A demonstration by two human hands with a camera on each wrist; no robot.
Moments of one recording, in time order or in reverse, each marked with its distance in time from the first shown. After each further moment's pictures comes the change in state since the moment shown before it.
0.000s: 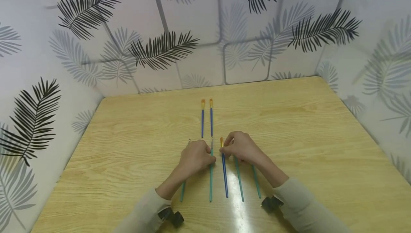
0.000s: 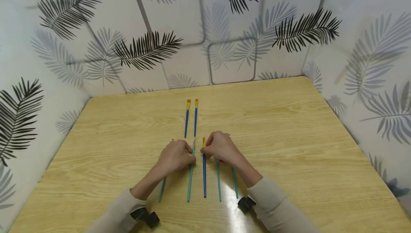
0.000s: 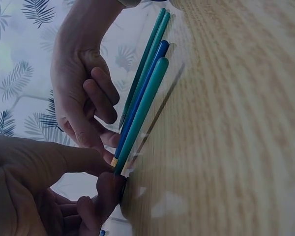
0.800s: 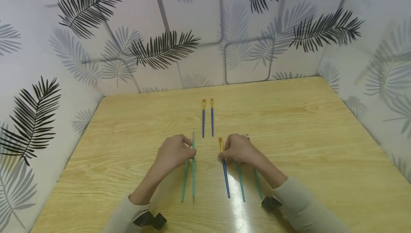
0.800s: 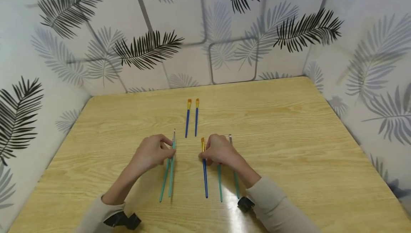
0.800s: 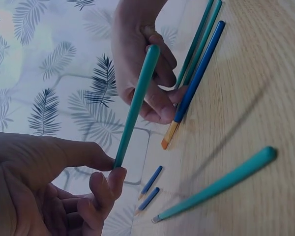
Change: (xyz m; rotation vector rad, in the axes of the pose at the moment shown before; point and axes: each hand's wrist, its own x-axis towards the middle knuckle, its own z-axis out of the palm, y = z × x) left_hand -0.029 -0.024 -0.055 -0.160 0.071 -0.084; right_hand 0.003 -0.013 0.010 -0.152 -0.022 0.078
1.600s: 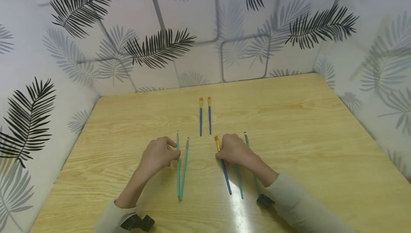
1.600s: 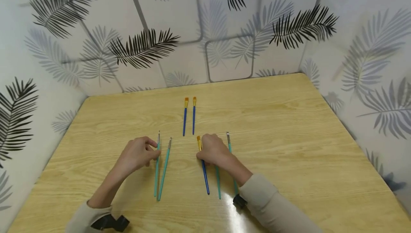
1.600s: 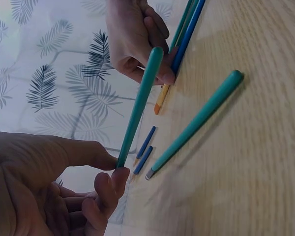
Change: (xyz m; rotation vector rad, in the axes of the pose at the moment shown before) left_hand -0.006 -0.031 -0.017 0.009 -0.007 -0.041; right_hand -0.002 -0.006 0.010 -0.144 0.043 -0.159
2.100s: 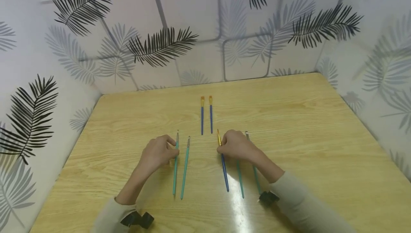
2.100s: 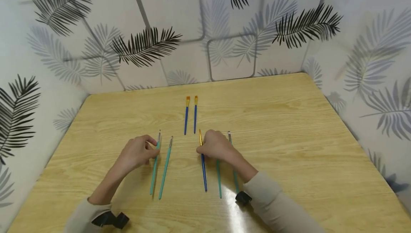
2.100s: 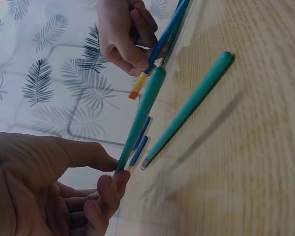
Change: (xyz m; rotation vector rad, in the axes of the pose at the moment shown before) left_hand 0.006 -0.012 0.000 0.036 0.000 0.009; right_hand 0.005 0.006 -0.012 0.108 -0.051 0.045
